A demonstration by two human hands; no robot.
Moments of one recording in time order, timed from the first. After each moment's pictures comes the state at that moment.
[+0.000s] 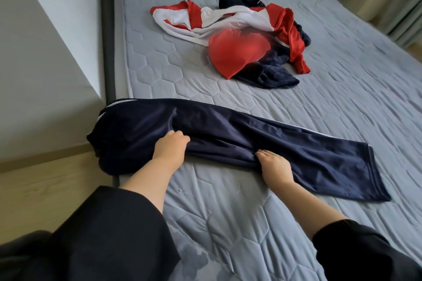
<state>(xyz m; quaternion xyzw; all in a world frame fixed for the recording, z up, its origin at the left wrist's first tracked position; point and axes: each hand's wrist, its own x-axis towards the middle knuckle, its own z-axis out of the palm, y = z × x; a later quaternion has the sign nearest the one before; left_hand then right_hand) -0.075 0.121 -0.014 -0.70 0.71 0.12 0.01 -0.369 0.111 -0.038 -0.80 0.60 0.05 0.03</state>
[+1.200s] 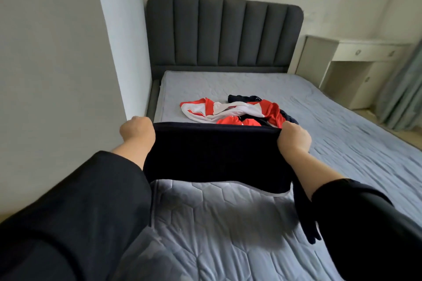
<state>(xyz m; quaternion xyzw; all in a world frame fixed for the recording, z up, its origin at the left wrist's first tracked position) -0.021 0.143 0.230 -0.90 0.42 -0.06 -0.05 -0.380 0.048 0.226 -0.68 0.70 -0.19 -0.06</state>
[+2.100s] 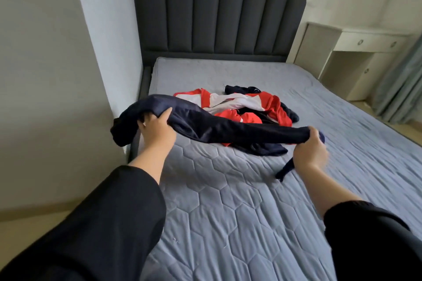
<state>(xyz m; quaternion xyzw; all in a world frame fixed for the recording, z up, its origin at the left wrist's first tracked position) -0.052 0.078 0.179 -0.81 0.47 0.03 -0.35 -0.406 0.024 0.178 -0.54 0.75 -0.37 0.05</state>
